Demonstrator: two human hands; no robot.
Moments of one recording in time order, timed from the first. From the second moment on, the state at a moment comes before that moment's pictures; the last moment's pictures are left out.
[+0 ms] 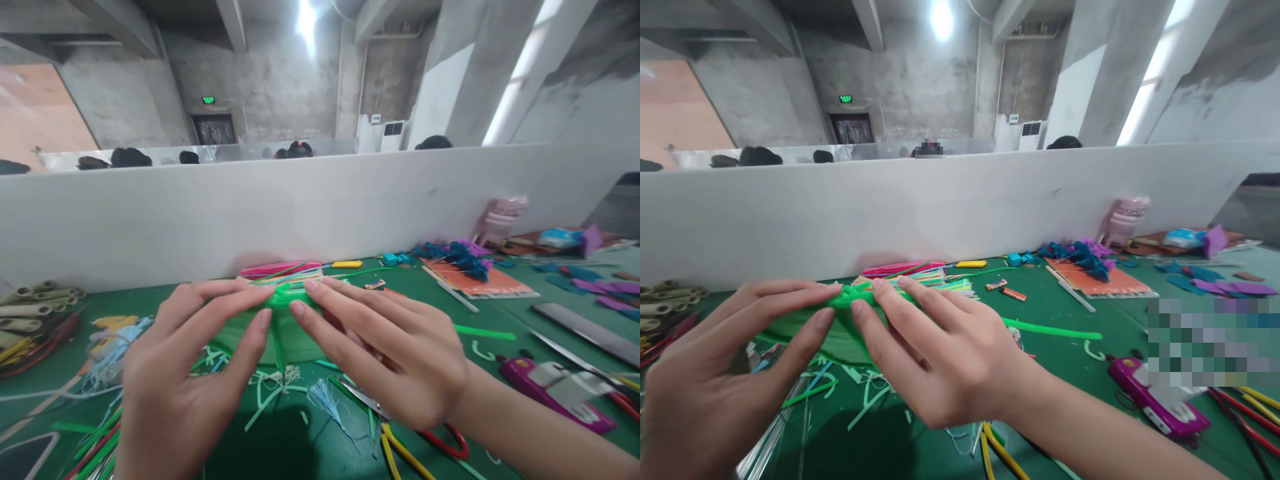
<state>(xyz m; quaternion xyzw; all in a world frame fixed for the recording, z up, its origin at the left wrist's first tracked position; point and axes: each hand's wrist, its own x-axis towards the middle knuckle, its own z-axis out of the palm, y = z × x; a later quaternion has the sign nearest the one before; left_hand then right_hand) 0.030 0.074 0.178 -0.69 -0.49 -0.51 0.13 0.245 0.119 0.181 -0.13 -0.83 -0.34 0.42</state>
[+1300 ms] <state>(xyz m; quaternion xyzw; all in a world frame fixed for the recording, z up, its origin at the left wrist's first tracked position) 0.012 0.059 0.180 -0.75 -0.47 -0.42 0.19 0.252 0.099 0.177 -0.13 -0.85 -0.28 0.42</state>
